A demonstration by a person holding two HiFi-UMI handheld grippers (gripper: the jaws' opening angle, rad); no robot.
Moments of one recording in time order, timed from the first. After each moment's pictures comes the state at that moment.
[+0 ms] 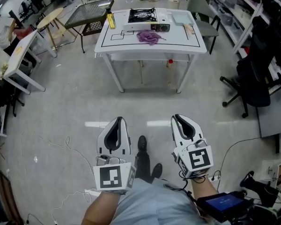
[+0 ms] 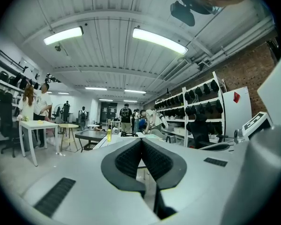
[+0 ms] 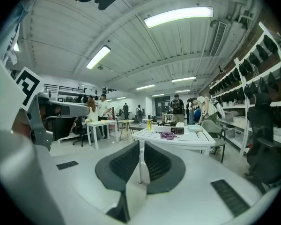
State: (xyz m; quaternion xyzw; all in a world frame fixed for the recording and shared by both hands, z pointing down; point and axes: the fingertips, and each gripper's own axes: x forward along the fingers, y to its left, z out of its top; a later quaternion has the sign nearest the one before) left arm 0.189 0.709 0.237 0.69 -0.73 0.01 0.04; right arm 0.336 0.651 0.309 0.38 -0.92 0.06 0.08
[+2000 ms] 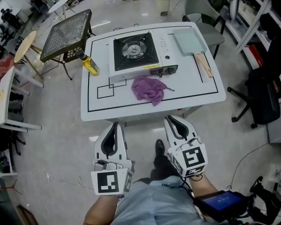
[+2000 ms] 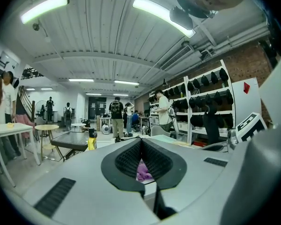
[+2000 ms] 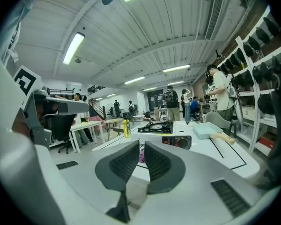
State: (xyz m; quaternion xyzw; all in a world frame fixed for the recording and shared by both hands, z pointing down) left arm 0.040 0.225 0.265 0.73 -0.68 0.06 0.05; right arm 0.177 0.186 0.354 0.41 -0.90 0.12 0.09
